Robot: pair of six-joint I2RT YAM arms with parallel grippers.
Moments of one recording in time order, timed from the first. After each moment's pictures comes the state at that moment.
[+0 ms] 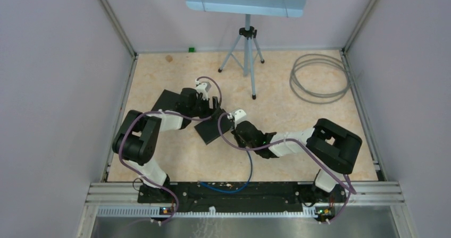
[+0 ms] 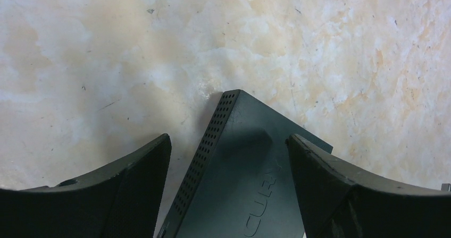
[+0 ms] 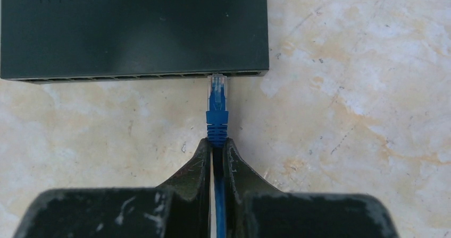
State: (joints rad) left arm -0.34 1.70 0.74 0.33 0.42 -0.29; right arm 1.03 1.68 0.69 0.32 0.31 0.29
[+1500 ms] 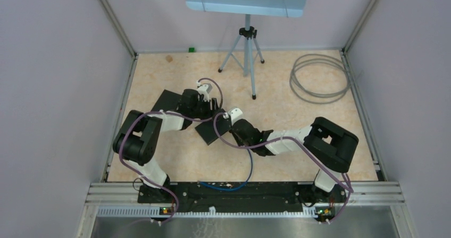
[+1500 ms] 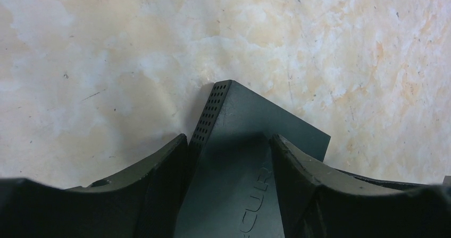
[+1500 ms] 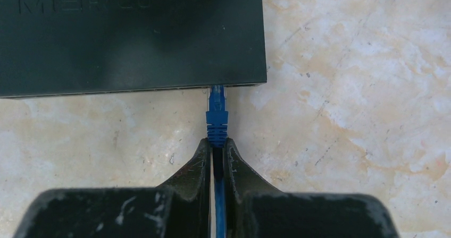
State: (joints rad) left arm -0.36 1.70 0.74 0.31 0.41 -0.31; right arm 1.03 1.71 0.76 0.24 0.35 0.23
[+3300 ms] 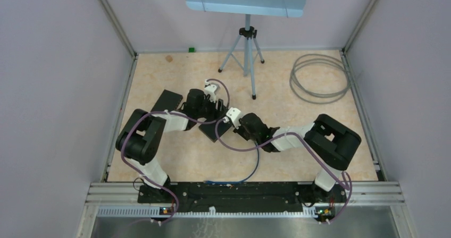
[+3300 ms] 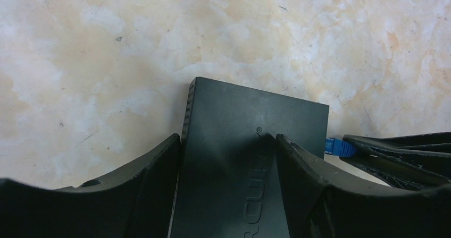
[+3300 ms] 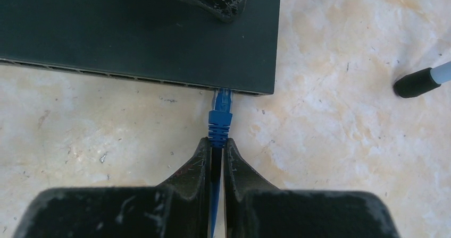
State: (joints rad) left arm -0.43 1.72 0.75 0.36 0.35 -0.15; right arm 0.92 1.72 0.72 0.39 0.20 -0.23
